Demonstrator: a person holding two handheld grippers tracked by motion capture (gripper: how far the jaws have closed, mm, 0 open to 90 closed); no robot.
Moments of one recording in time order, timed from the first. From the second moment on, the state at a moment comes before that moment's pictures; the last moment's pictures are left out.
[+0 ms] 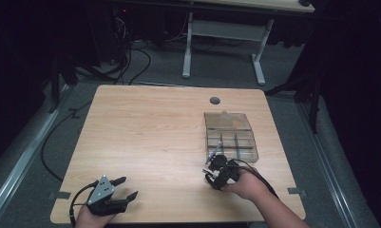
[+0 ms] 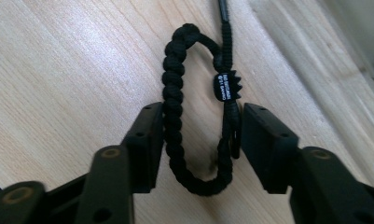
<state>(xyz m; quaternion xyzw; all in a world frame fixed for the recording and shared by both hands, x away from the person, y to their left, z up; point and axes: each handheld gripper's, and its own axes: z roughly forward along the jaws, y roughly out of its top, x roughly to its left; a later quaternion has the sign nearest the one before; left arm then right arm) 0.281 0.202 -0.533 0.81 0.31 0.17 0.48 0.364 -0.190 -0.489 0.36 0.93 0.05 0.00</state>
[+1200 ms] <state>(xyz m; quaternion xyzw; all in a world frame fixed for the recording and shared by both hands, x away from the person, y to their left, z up) 0.281 0.202 -0.533 0.81 0.30 0.16 0.47 0.371 -0.207 -0.471 0.38 0.92 0.05 0.01</state>
